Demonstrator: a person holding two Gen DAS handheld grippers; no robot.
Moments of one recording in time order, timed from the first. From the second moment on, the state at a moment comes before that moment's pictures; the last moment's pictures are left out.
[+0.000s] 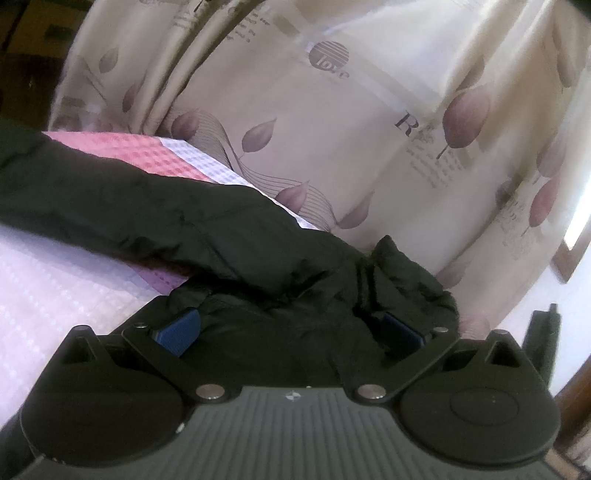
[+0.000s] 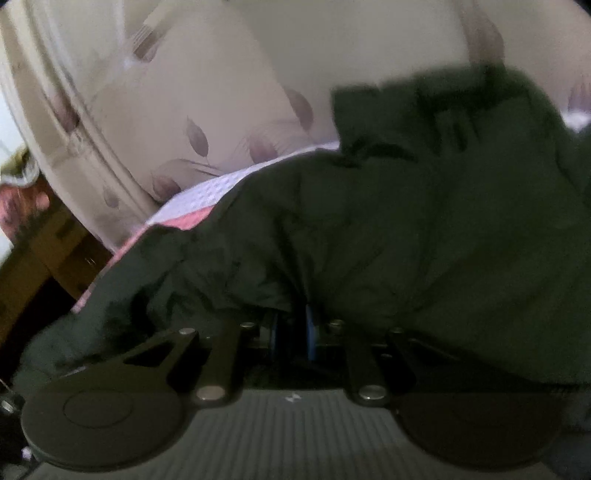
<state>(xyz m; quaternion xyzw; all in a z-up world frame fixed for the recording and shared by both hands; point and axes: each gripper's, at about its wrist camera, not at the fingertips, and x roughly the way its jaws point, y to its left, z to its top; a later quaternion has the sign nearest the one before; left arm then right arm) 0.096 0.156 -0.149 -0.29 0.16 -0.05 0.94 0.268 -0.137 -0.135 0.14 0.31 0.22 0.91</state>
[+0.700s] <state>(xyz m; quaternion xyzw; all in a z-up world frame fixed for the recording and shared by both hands) 0.047 0.381 -0.153 -0.51 0.16 0.13 0.83 0.105 -0.146 -0.098 0.12 0.19 0.31 0.92</state>
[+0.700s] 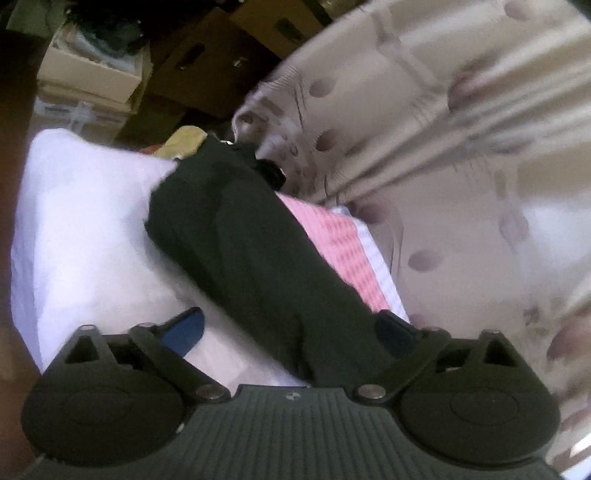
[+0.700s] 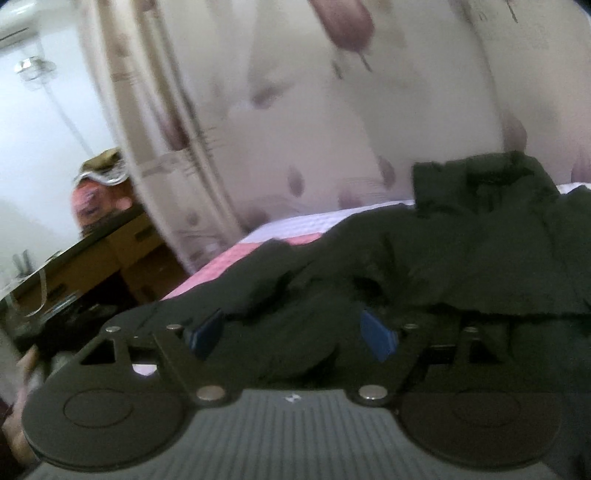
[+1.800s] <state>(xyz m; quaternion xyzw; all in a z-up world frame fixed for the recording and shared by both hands) 0.185 -0.046 0.030 -0.14 0.13 -0.19 0.96 0.003 -0.367 -0.127 0.34 0.11 0.14 0.92</state>
